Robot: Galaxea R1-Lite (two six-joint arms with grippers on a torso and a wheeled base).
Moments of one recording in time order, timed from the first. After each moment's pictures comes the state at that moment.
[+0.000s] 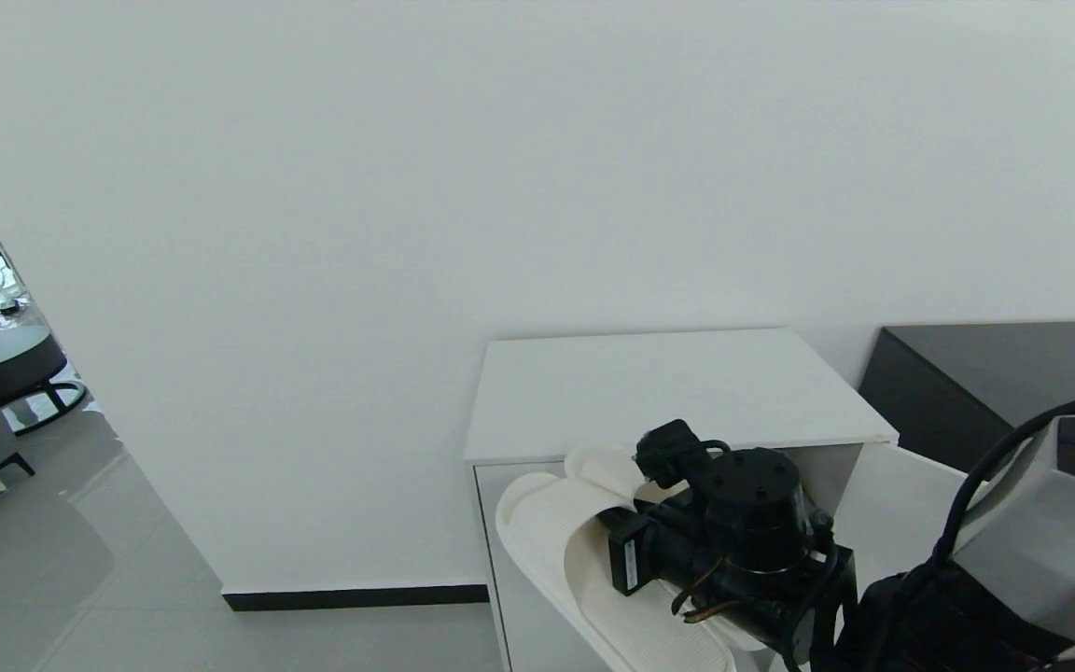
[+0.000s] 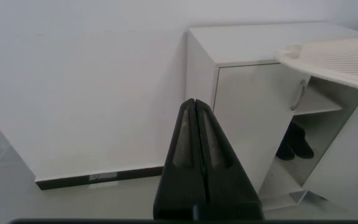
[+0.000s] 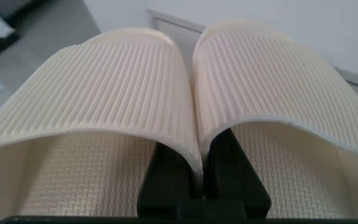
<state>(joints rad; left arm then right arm) 0.00 0.00 0.00 0.00 -0.07 0.00 0.85 2.08 -0.72 -1.10 -0.11 0.19</state>
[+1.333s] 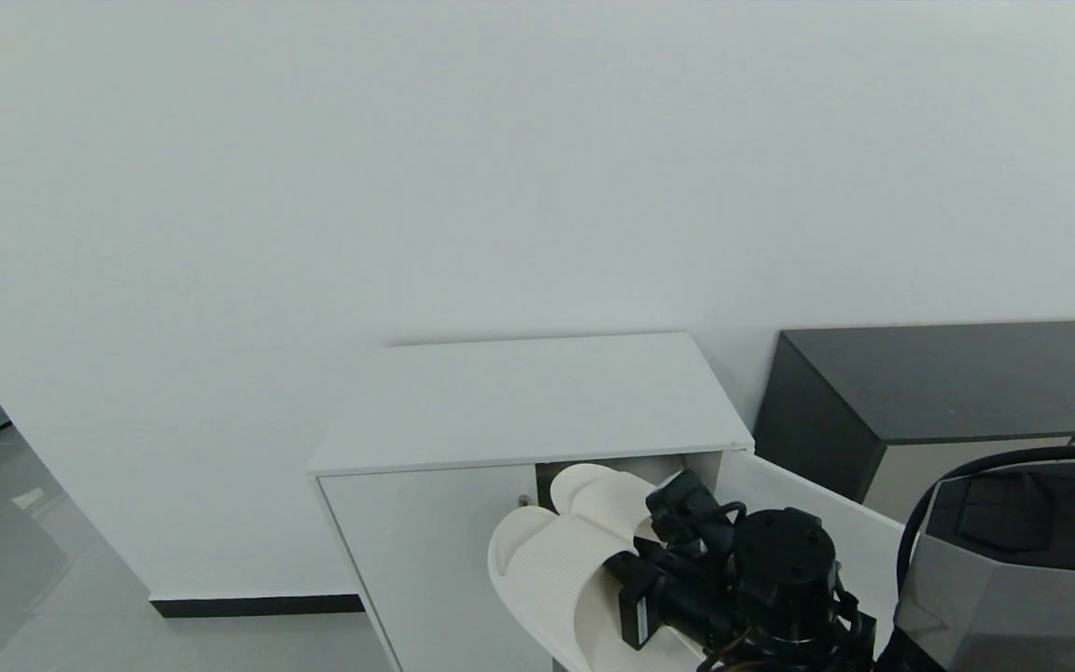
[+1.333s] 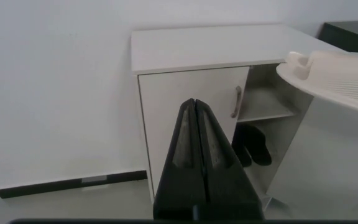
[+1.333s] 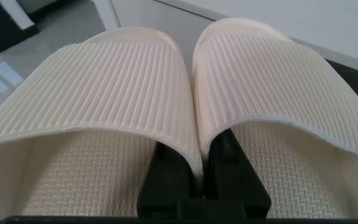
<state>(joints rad) 0.00 0.00 0.00 0.00 -0.07 0.00 0.86 2.19 -0.54 -1.50 -0.01 0.12</state>
